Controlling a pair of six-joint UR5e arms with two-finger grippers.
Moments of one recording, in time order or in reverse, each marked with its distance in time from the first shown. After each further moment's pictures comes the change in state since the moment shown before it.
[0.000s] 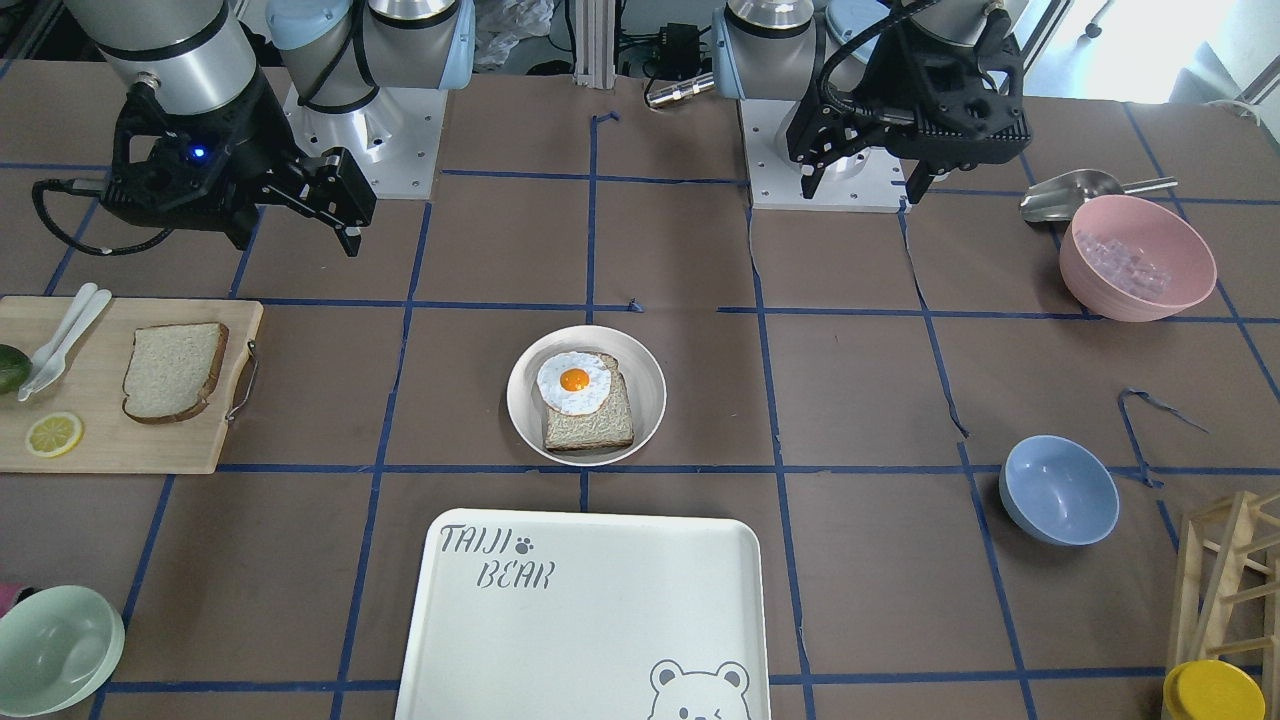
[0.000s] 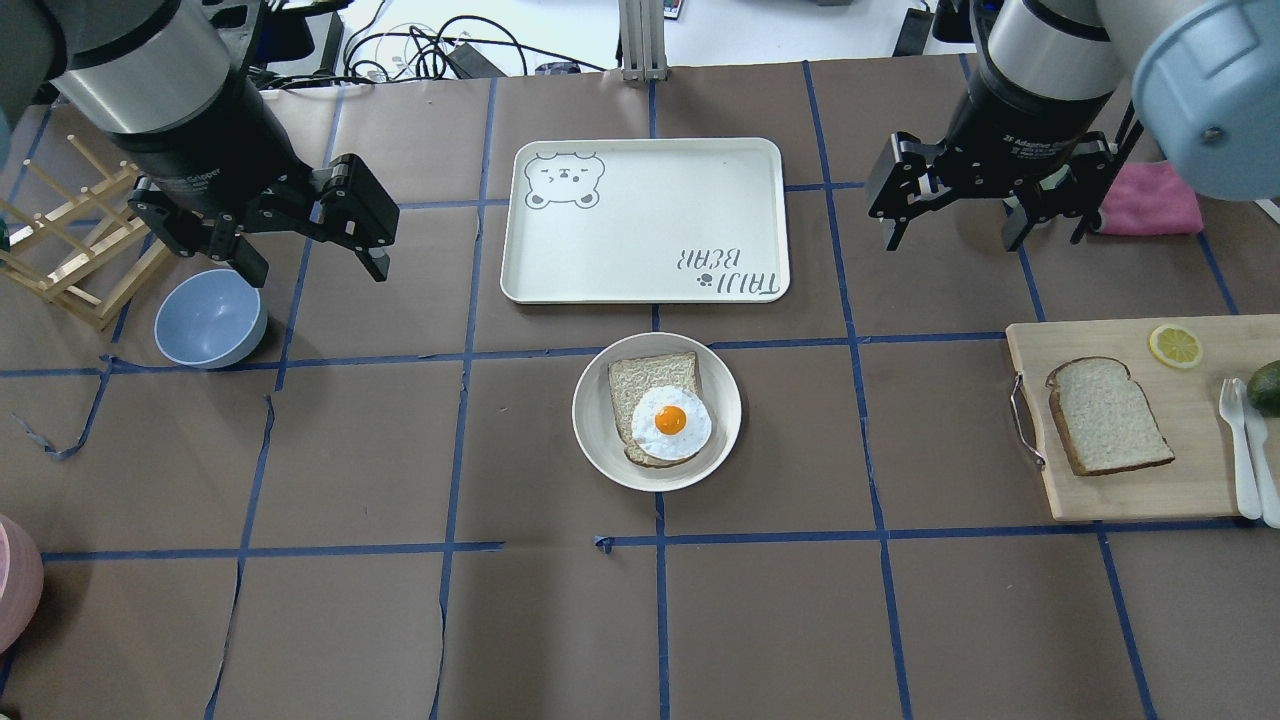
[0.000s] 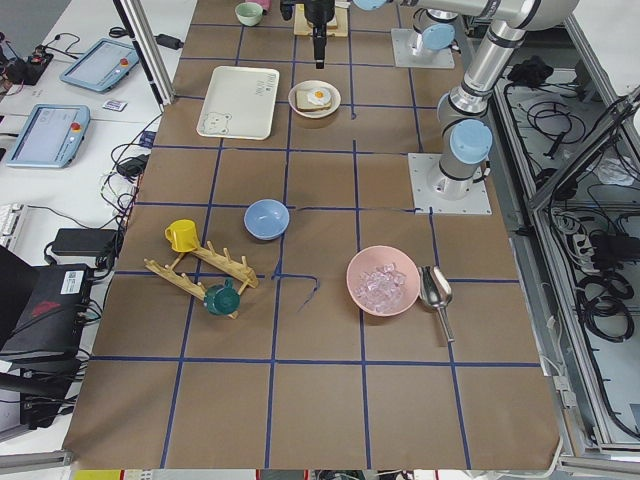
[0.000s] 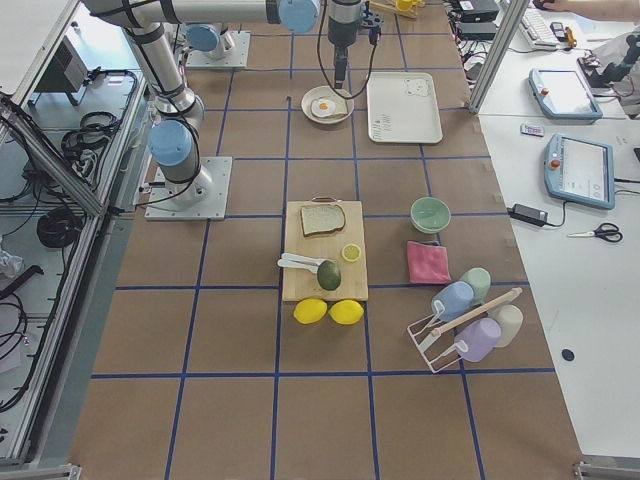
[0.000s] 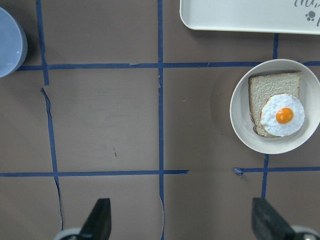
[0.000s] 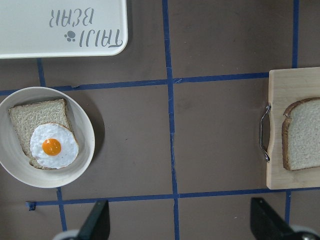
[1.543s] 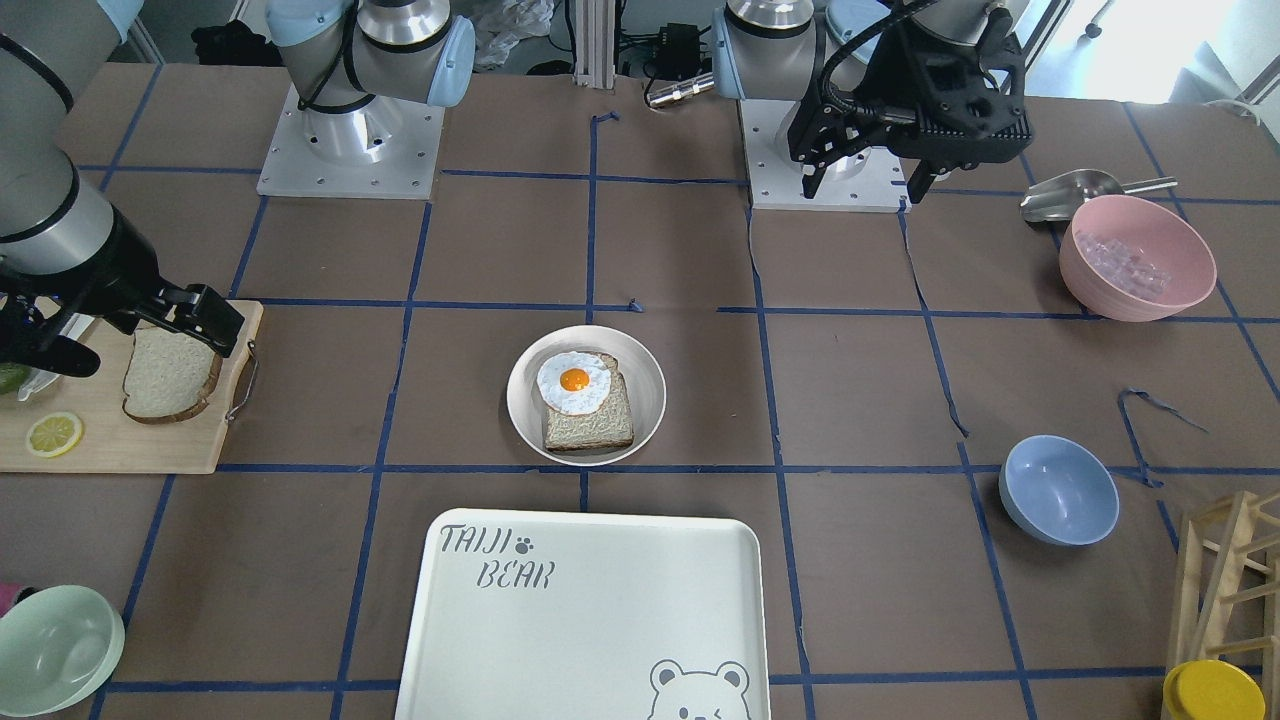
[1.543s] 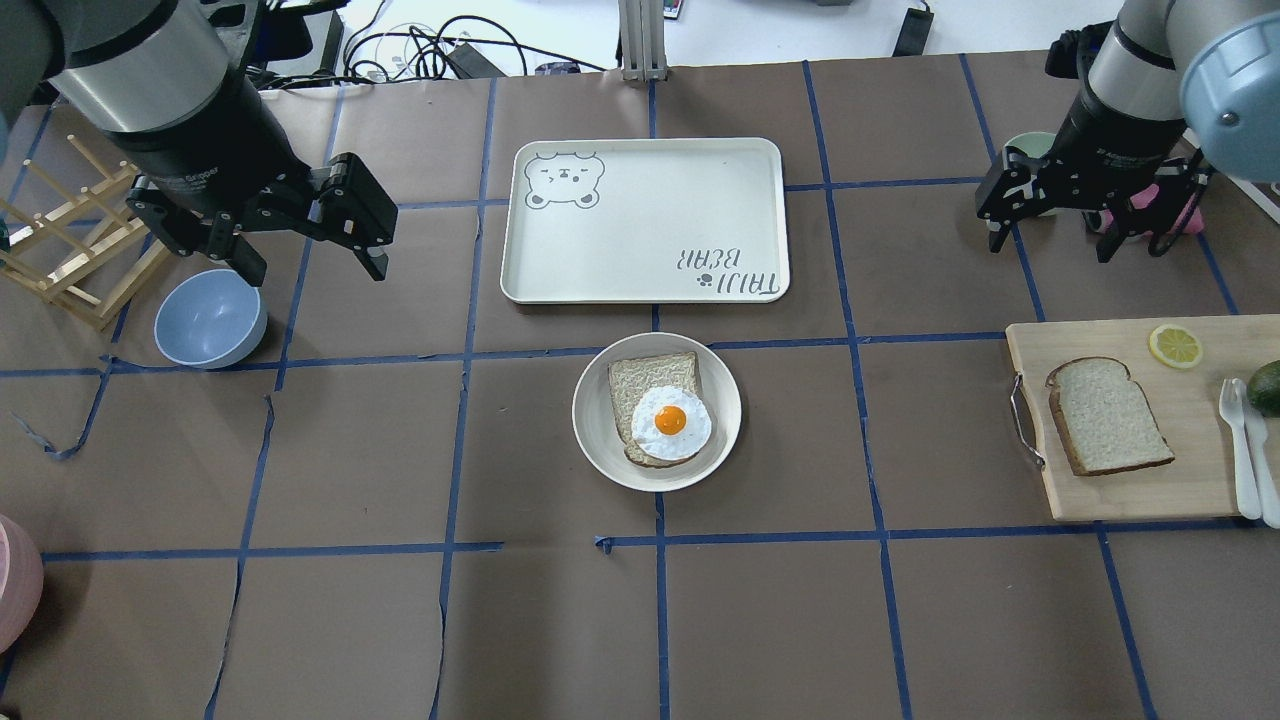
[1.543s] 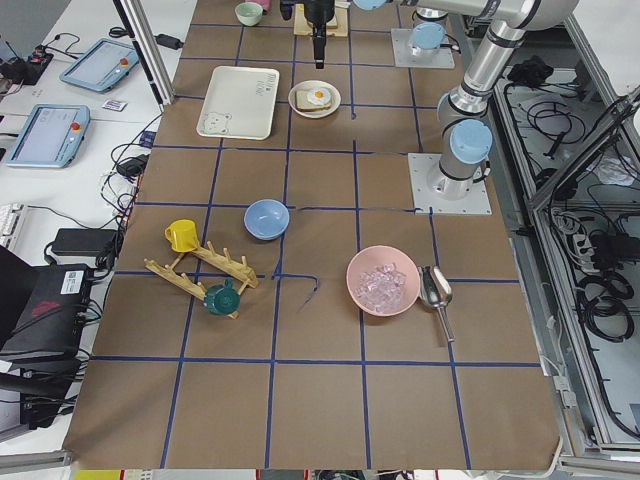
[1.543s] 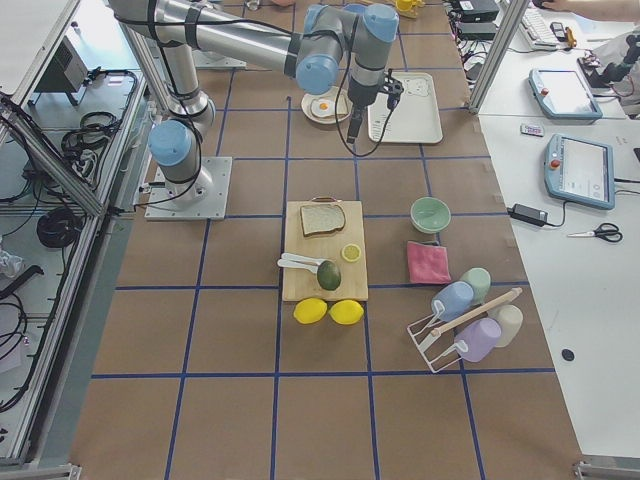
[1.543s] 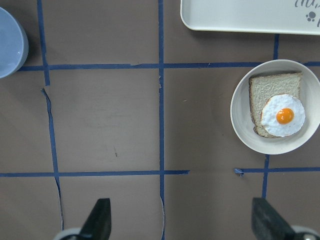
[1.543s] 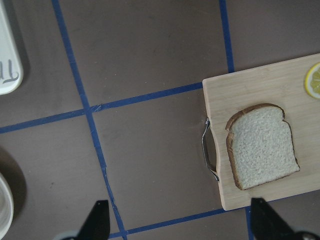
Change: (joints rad) left arm 0.001 0.000 0.001 0.000 0.002 0.000; right arm -0.220 0.131 0.091 -0.167 -0.087 -0.044
